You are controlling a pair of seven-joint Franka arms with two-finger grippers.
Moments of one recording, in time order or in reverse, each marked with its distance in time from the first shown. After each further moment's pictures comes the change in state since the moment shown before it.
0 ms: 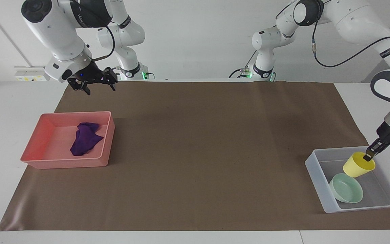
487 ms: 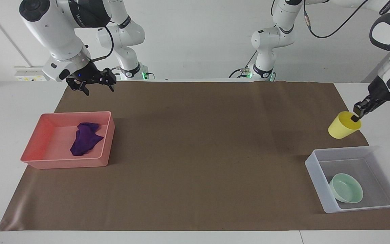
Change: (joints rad) left arm -0.041 -0.246 0.013 -0.039 0.036 -0.288 0.000; right arm -0.002 -0.001 -0.002 0.000 0.000 0.002 0.003
